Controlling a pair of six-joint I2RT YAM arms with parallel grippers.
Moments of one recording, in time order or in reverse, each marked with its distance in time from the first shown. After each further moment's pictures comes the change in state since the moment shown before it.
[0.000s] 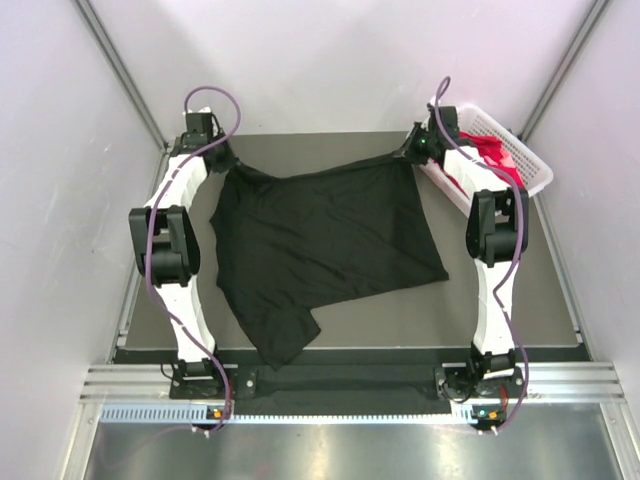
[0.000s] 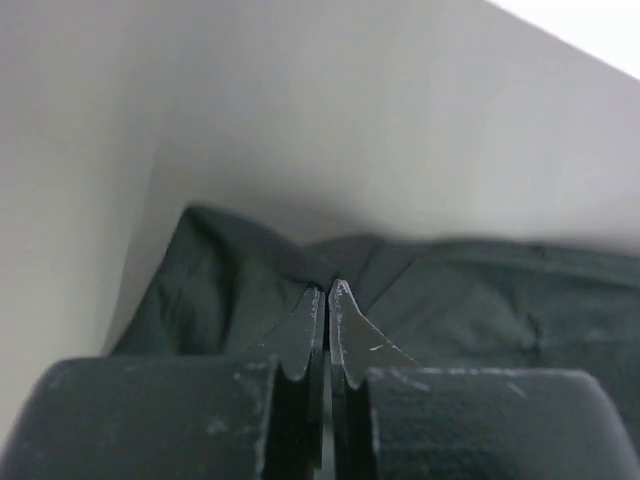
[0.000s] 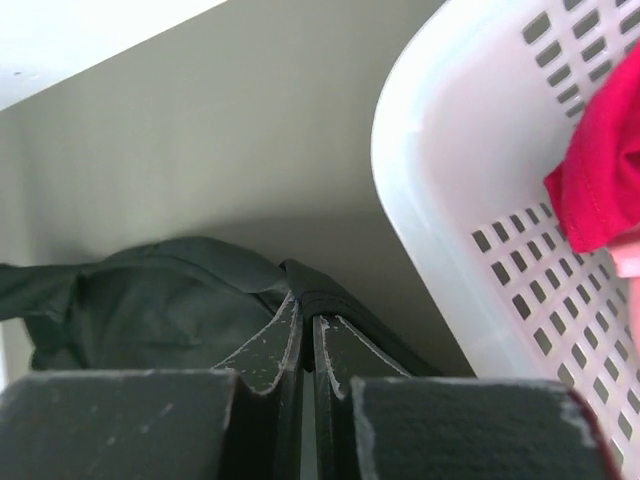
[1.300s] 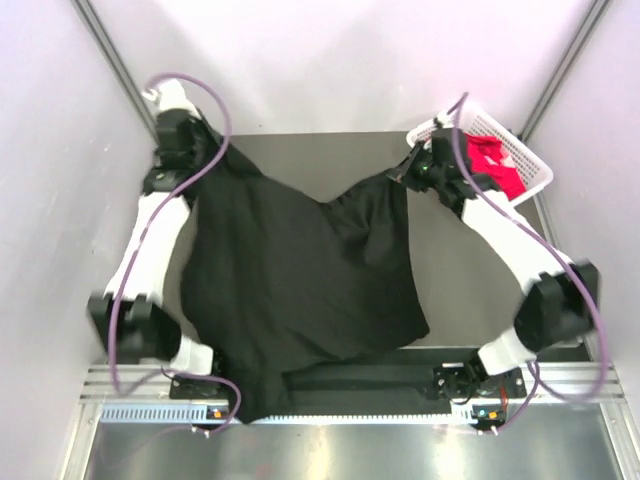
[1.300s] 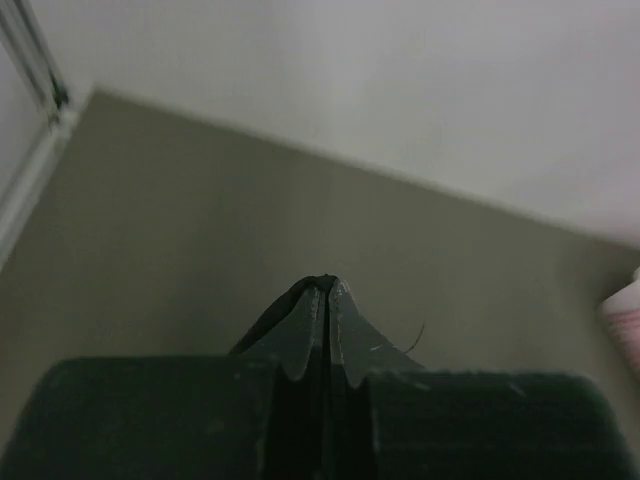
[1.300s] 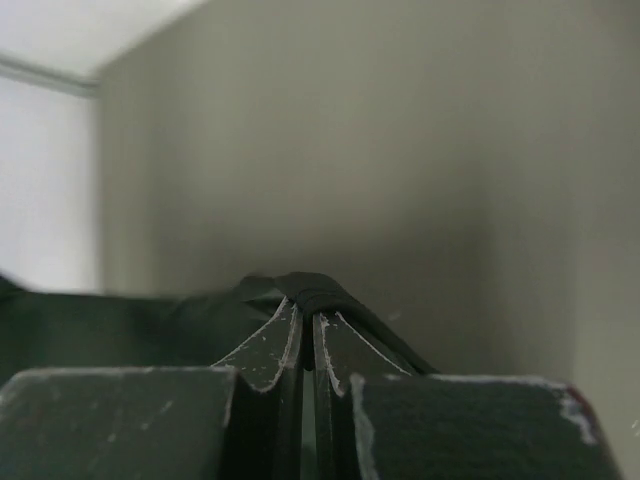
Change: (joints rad) left arm -0.095 -0.668 -0.286 0.160 -0.227 0.050; right arm 0.211 -0.824 -0.612 -0.019 0.195 0.170
